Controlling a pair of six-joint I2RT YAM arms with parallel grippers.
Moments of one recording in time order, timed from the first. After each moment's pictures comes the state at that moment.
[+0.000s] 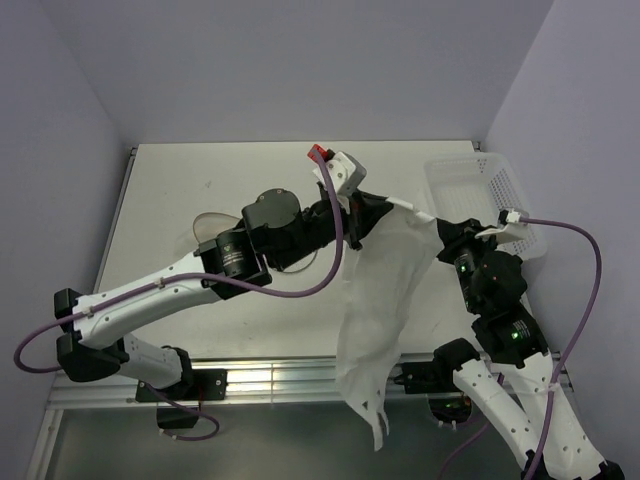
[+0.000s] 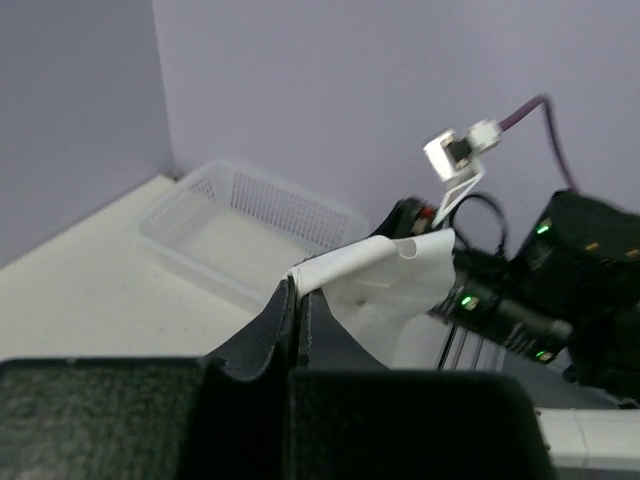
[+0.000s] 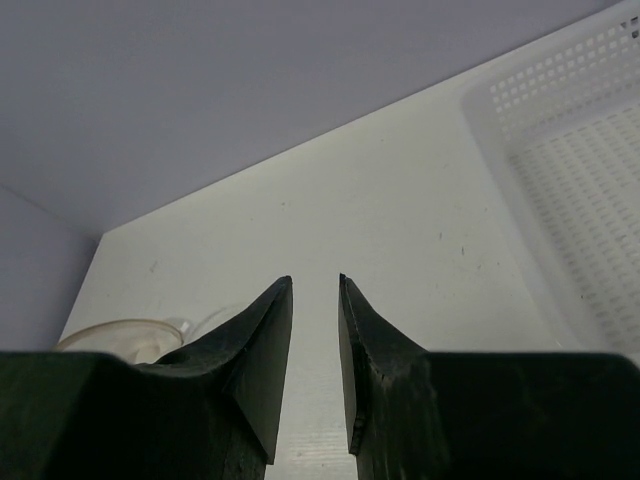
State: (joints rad) left arm -1.25 1.41 1.61 -0.06 -0.22 -0.14; right arm 0.37 0.44 0.73 -0.36 0.36 0.53
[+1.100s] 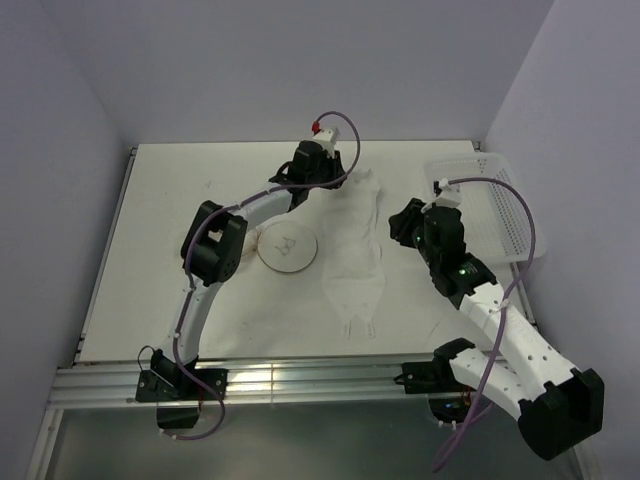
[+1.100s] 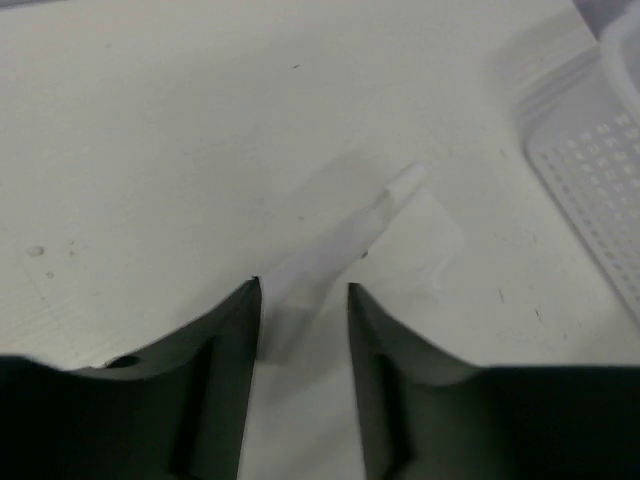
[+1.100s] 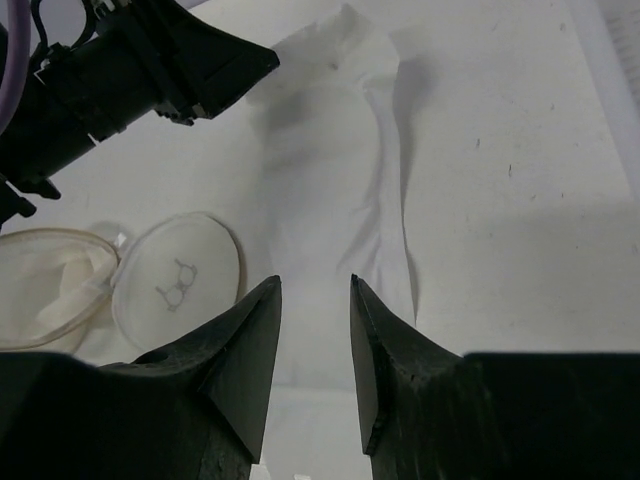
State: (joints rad) left arm -0.60 2.33 1.85 0.13 0.11 -0.33; right arm 0.37 0.89 0.70 -0.17 0.20 0.54
